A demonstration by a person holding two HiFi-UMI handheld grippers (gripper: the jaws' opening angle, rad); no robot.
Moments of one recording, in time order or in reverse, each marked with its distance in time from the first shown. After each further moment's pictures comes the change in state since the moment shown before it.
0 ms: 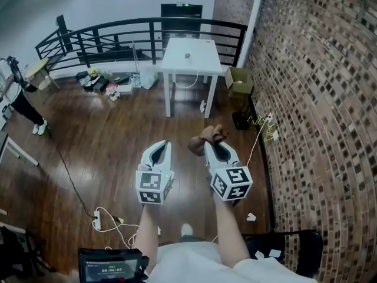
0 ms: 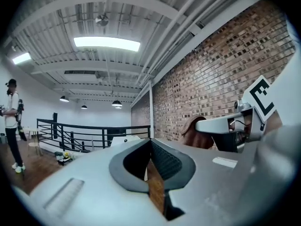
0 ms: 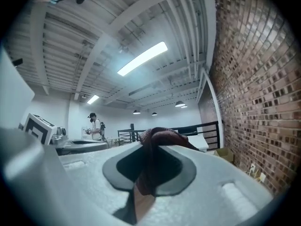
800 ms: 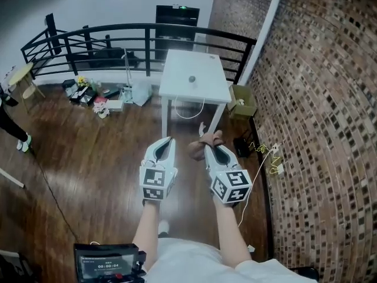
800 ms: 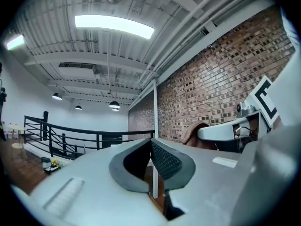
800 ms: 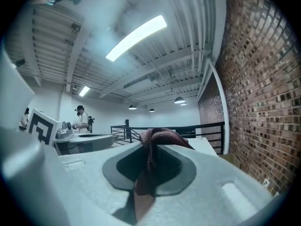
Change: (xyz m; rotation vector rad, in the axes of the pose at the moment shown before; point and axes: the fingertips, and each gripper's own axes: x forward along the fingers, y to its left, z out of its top) left arm 0.319 0.216 0.011 -0.008 -0.051 -0.059; right arm 0.355 -0.093 0.026 -0.049 0.044 -0.036
